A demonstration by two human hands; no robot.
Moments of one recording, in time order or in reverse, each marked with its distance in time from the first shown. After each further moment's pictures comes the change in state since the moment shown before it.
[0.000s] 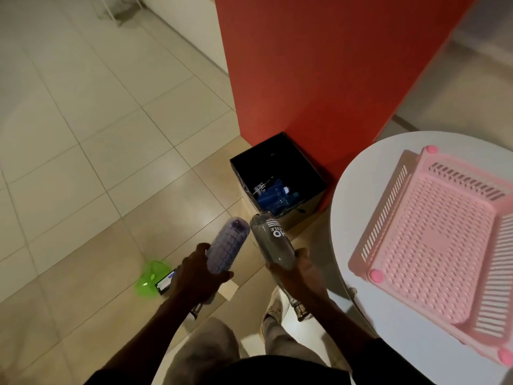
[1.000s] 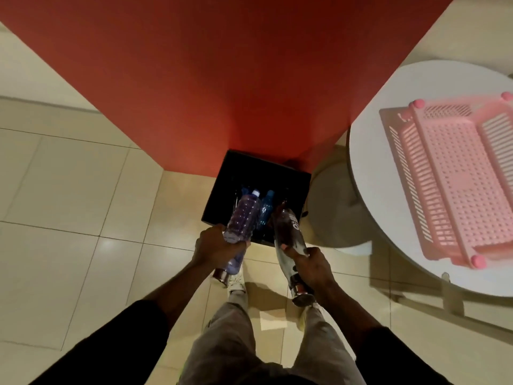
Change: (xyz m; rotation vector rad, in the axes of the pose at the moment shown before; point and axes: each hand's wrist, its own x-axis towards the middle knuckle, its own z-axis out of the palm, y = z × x) left_hand 0.433 0.088 -0.089 0.205 -0.498 0.462; right_hand 0.228 -0.164 0.091 0.794 0.434 0.753
